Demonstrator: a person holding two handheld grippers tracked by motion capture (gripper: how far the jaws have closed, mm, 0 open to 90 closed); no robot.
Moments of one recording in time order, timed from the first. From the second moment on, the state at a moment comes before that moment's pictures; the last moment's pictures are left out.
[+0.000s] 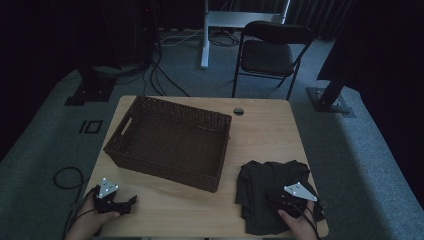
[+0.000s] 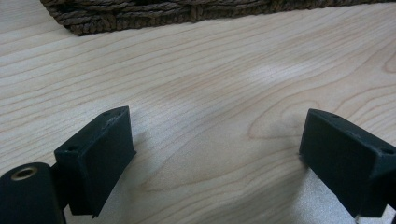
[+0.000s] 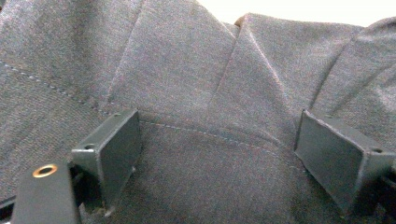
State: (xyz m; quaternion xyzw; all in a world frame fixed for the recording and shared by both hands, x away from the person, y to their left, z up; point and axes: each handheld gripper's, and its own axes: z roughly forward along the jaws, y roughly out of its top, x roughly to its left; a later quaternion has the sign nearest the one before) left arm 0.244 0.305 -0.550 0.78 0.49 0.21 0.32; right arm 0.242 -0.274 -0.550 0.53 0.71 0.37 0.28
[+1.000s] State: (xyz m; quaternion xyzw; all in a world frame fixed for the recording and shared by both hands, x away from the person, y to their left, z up) left arm 0.253 0.333 -0.533 0.77 0.50 0.22 0.35; right arm 0.253 -0.250 -0.520 0.51 0.70 0.42 0.28
